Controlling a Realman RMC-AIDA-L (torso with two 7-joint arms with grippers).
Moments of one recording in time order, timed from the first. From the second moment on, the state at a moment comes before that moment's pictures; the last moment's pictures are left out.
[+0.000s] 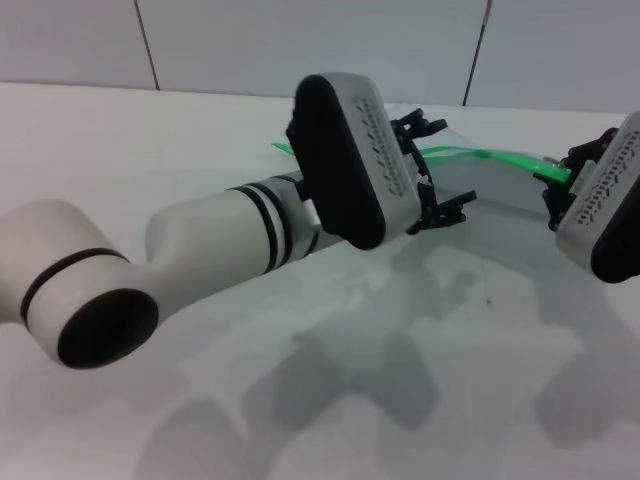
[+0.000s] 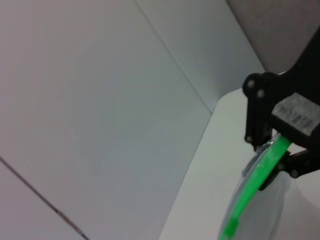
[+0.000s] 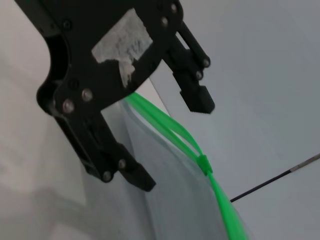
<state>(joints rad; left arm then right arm) -0.56 -1.93 -0.84 -1.18 2.44 0.00 0.69 0.15 2.02 -1.83 -1.64 -2.81 -0.67 2.27</state>
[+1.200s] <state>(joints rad) -0.57 -2.03 -0.94 -1.13 2.43 -0.03 0.93 0.15 2.02 -1.83 -1.65 -2.81 -0.66 2.27</state>
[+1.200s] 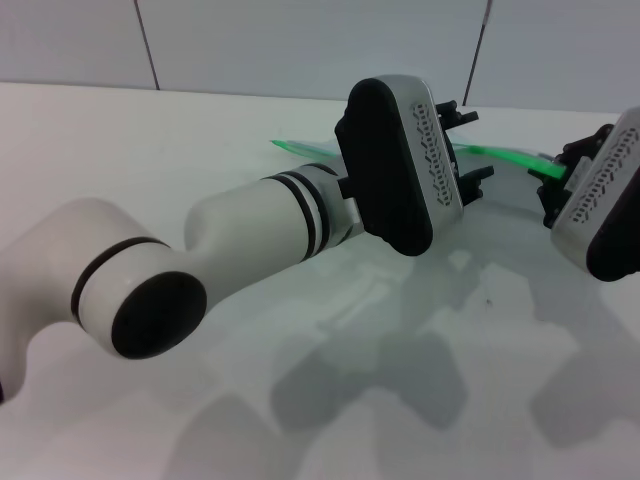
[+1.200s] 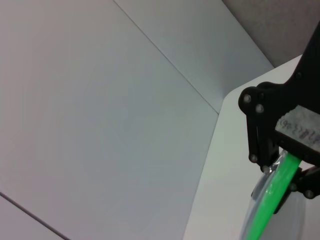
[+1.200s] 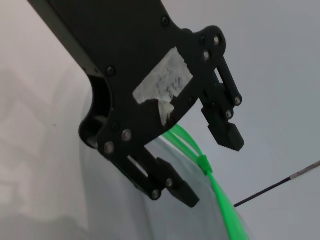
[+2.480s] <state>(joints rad) -0.57 -2.03 -0.91 -1.10 2.43 0.04 0.92 0.16 2.02 -1.84 -1.64 -2.81 -0.66 2.27</state>
